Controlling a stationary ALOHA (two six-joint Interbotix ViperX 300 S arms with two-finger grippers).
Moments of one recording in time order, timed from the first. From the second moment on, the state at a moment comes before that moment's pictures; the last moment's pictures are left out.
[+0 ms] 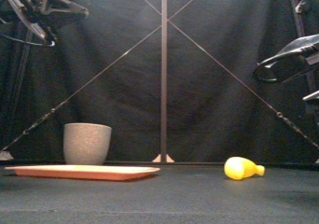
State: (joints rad) left arm 0.04 -0.96 1.18 0.00 -0.33 0.00; right arm 0.39 -0.11 0.91 -0.17 0.60 0.46
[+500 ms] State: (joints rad) left arm 0.05 -0.96 1.19 0.00 -0.33 0.00; right arm 0.26 -0.14 0.71 -0.33 0.52 0.46
